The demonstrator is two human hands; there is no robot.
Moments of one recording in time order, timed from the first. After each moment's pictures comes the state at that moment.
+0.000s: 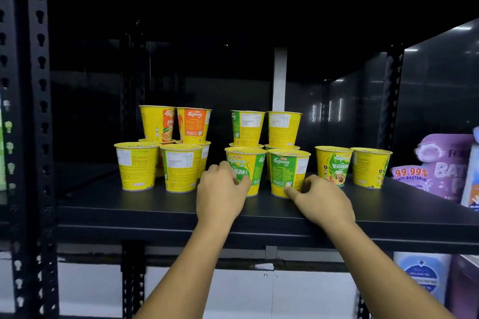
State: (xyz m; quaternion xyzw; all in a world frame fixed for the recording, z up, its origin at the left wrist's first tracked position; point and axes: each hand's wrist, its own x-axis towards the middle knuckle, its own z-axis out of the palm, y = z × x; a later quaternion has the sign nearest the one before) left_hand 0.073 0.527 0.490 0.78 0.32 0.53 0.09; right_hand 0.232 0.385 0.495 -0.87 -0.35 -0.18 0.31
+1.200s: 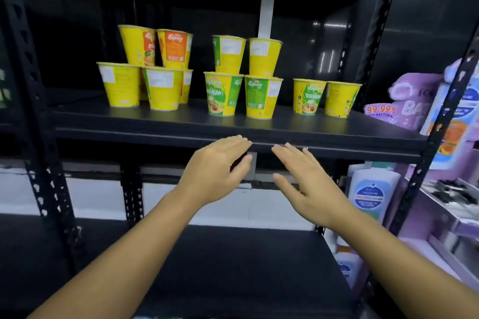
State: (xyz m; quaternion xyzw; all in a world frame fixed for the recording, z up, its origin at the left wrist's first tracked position) left_hand 0.024 0.429 0.394 0.87 0.07 0.49 -0.01; right_hand 0.190 0.248 0.394 -0.71 -0.63 -0.17 0.26
